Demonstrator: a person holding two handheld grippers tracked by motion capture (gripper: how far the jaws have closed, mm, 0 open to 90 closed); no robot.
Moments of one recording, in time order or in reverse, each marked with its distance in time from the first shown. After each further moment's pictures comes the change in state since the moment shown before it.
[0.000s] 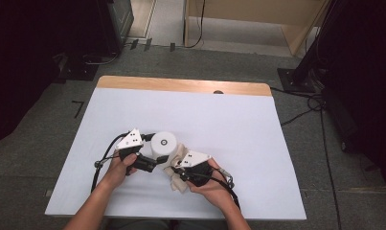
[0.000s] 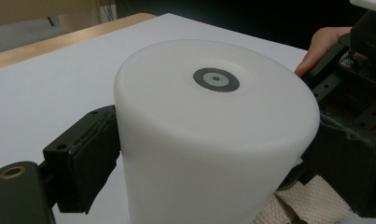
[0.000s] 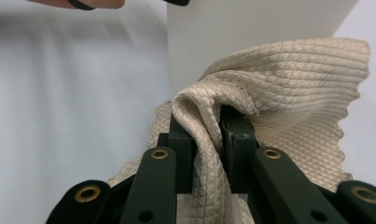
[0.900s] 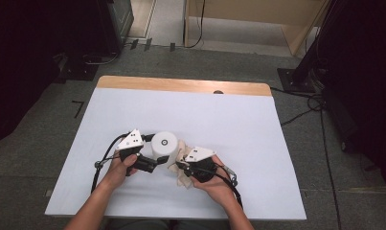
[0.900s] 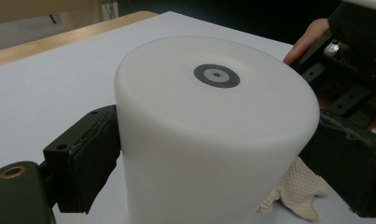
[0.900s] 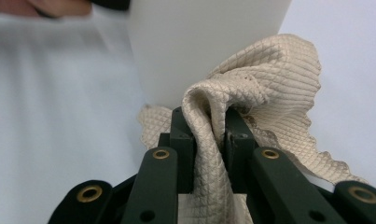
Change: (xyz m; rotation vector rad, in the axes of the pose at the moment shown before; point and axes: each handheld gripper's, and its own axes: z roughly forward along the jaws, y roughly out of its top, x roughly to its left) left arm -0.002 0.000 0.000 0.006 0.010 -0.004; right arm -0.013 -0.004 -0.002 0.008 -0.034 0.056
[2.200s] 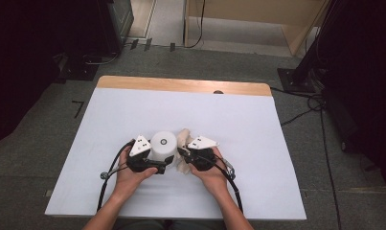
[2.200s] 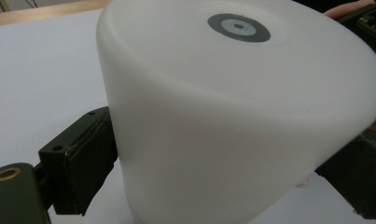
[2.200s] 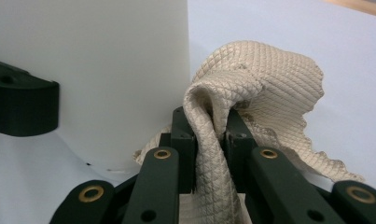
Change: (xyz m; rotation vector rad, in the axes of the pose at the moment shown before) left arm -0.030 -0.007 0.017 0.081 0.275 -0.127; right arm -0.025 0.006 0.016 -0.107 -0.096 0.147
